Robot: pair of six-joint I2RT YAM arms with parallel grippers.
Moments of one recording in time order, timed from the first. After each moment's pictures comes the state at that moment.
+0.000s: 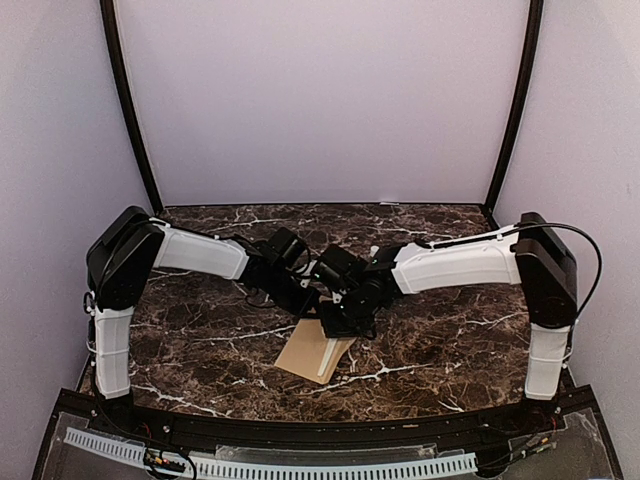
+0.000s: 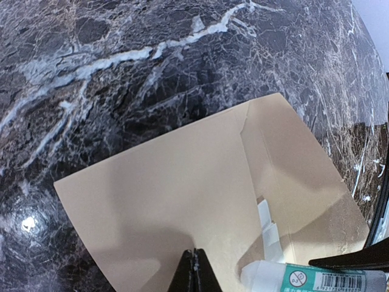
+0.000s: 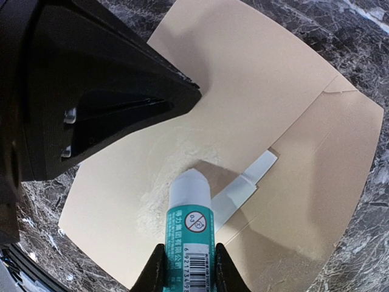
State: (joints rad) left arm -0.76 2.07 1.34 -0.31 0.39 -0.19; right arm 1.04 1.95 1.38 -0.63 0.00 0.81
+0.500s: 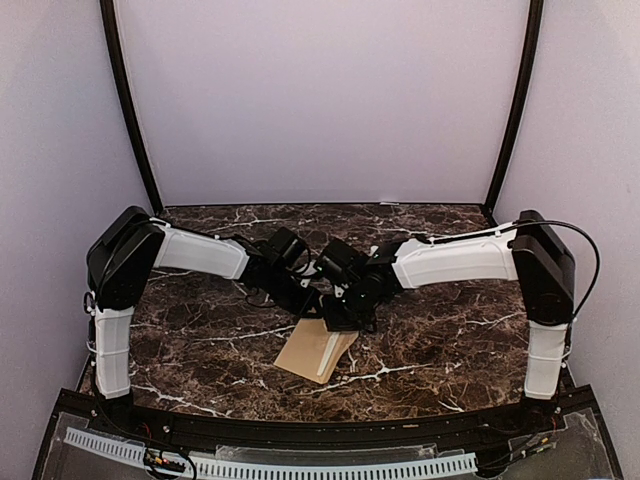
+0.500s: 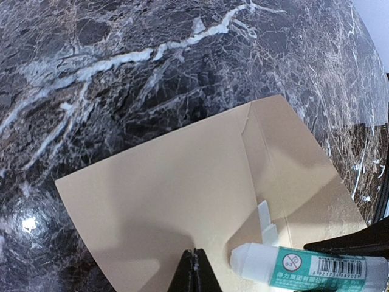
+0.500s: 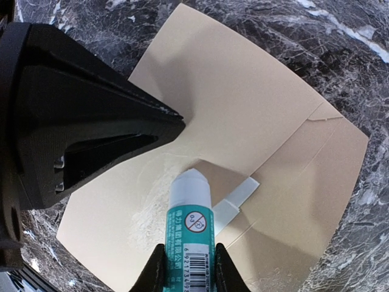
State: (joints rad) left arm -0.76 2.08 1.34 -0.31 0.39 -0.19; right arm 1.01 1.97 1.40 -0.63 0.01 0.79
